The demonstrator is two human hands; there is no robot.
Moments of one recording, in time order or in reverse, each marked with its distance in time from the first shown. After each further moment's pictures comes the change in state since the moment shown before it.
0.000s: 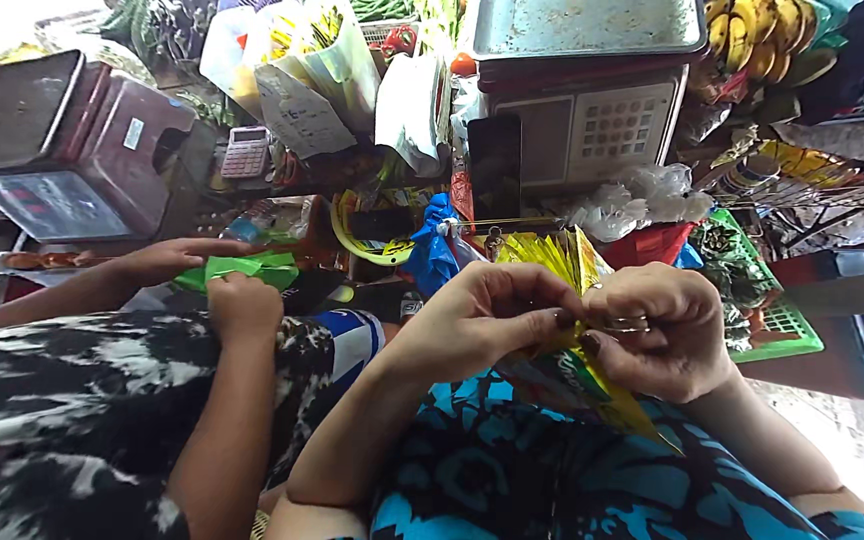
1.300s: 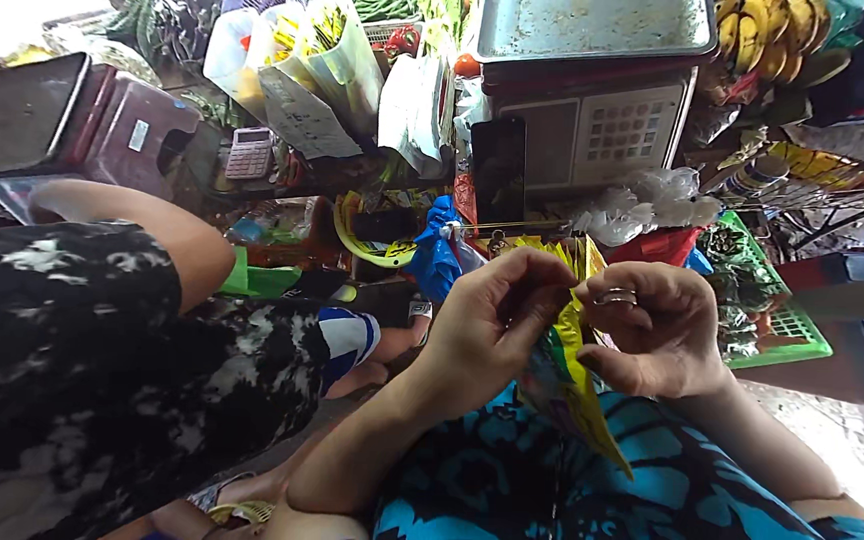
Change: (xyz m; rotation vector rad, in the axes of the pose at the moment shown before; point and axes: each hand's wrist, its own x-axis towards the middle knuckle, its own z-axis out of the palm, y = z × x) left_hand 0.001 -0.009 0.016 0.375 0.321 0.124; right_hand -0.001 0.011 0.002 -0.005 0.136 0.038
